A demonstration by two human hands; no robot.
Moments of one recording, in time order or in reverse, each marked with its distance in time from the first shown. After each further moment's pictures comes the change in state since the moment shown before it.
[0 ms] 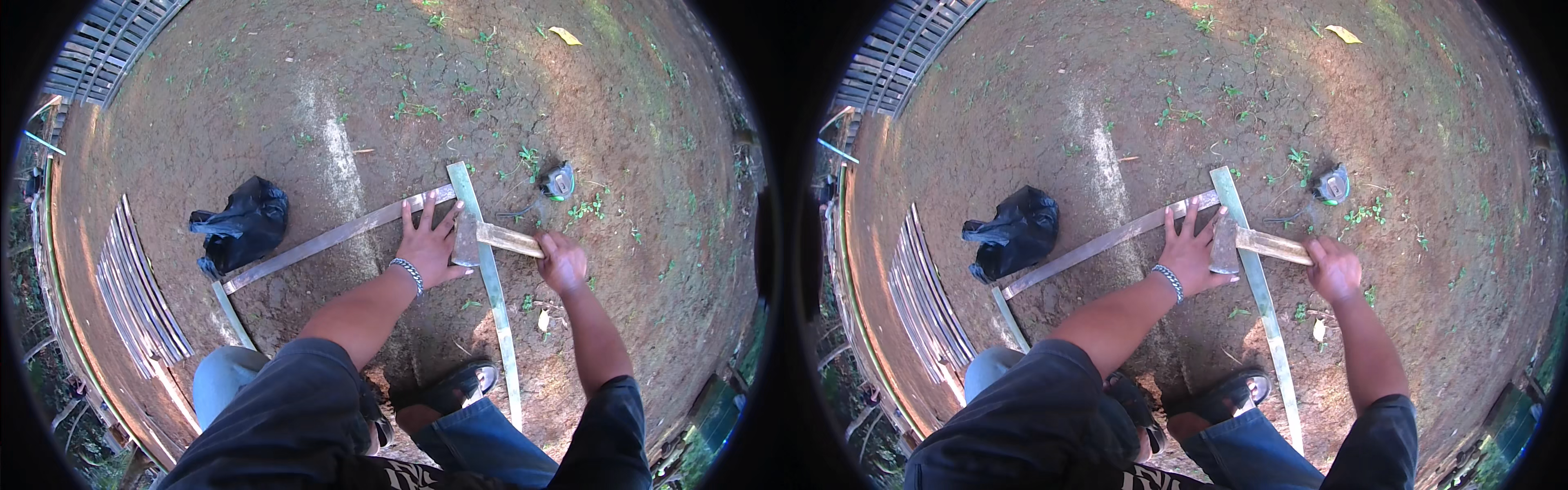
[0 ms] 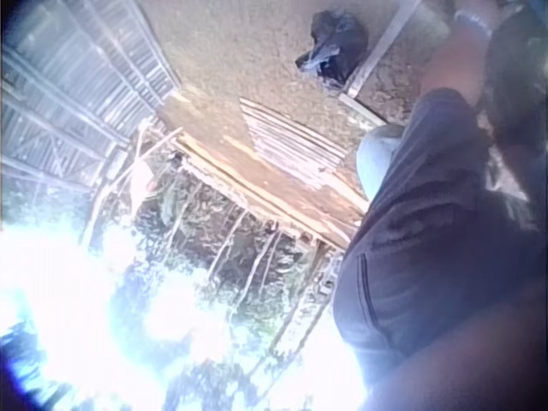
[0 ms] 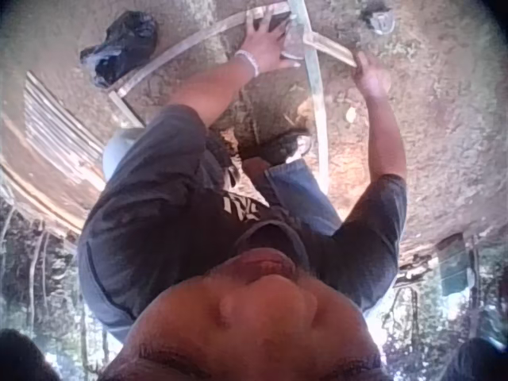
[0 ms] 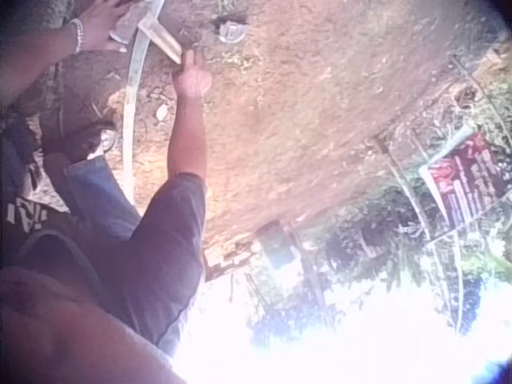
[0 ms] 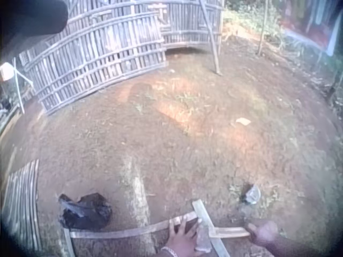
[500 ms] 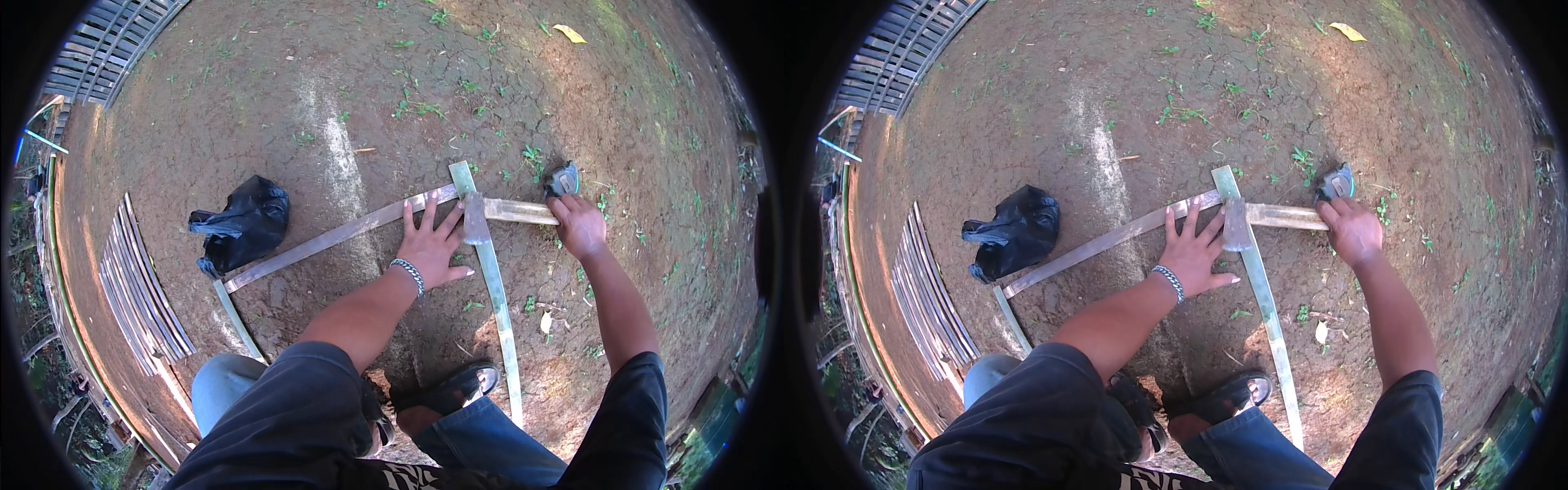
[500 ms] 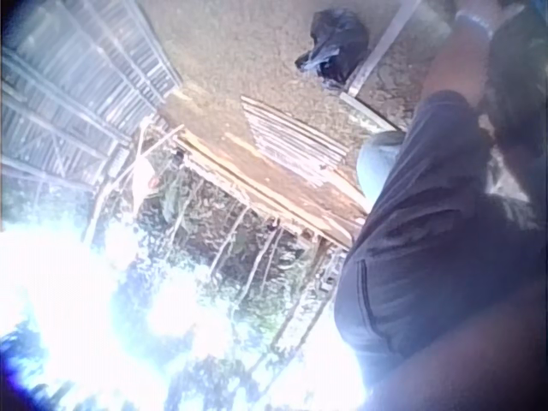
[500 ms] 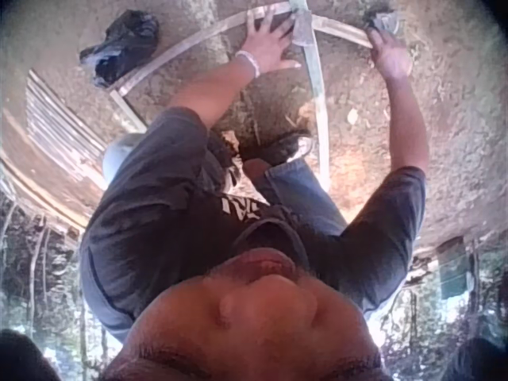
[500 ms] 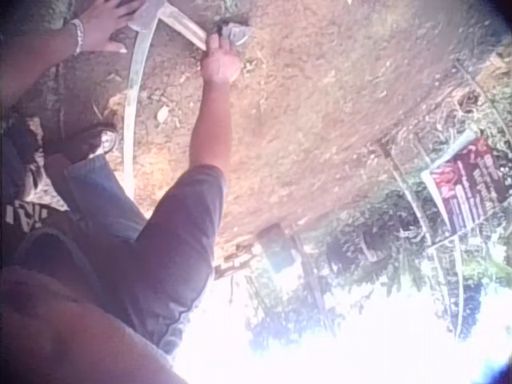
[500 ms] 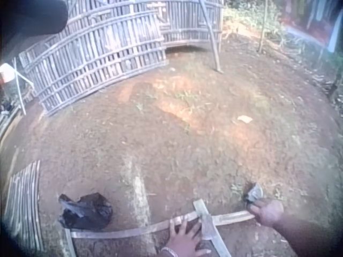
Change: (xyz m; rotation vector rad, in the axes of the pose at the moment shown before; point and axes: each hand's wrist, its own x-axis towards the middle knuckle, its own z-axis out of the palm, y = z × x) left_hand -0.001 -0.002 0.006 -0.045 0.078 0.027; right_hand 0.053 0.047 -0.013 -0.160 -0.010 -0.143
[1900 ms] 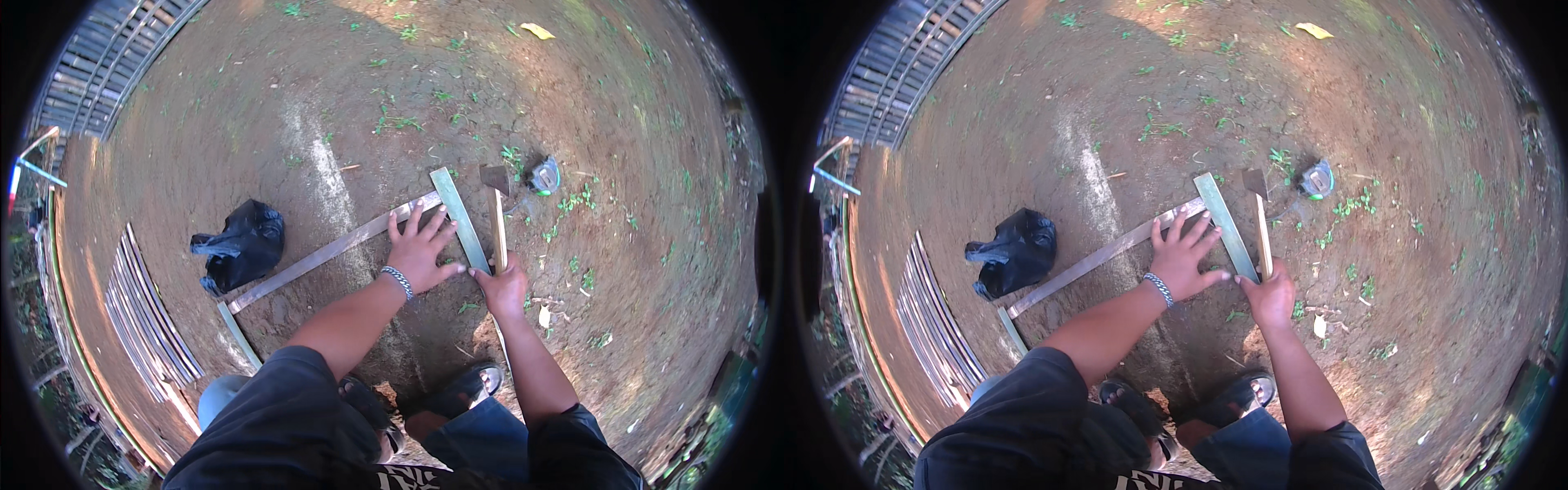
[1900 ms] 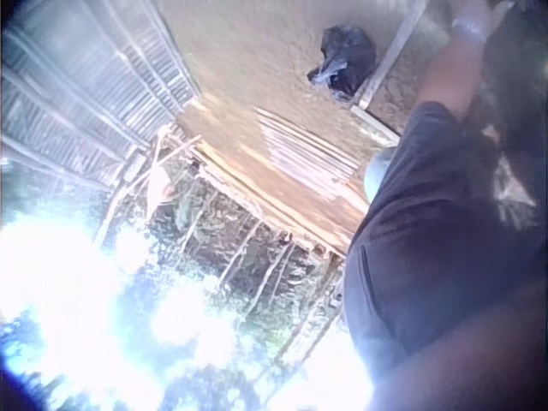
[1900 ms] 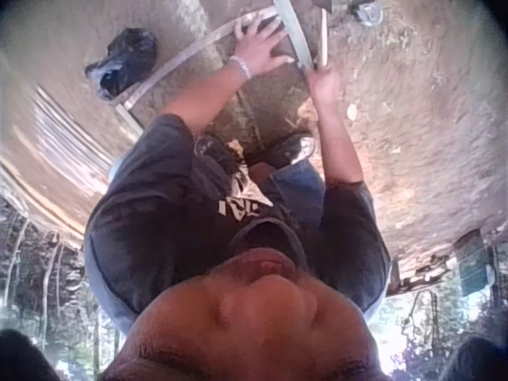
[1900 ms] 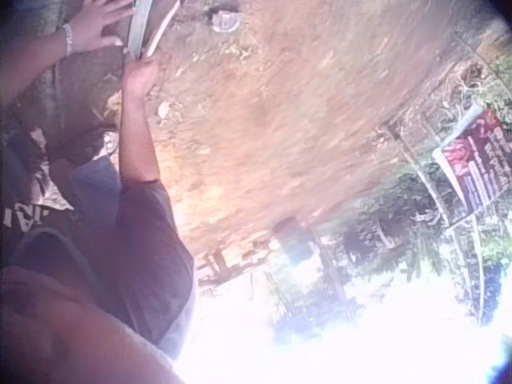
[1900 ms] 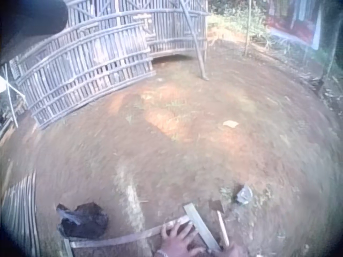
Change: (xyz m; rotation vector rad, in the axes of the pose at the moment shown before) left_hand -0.001 0.006 -0.005 -0.031 0.087 -0.039; right_hand -0.034 -0.183 0.013 0.805 -0.018 1.114
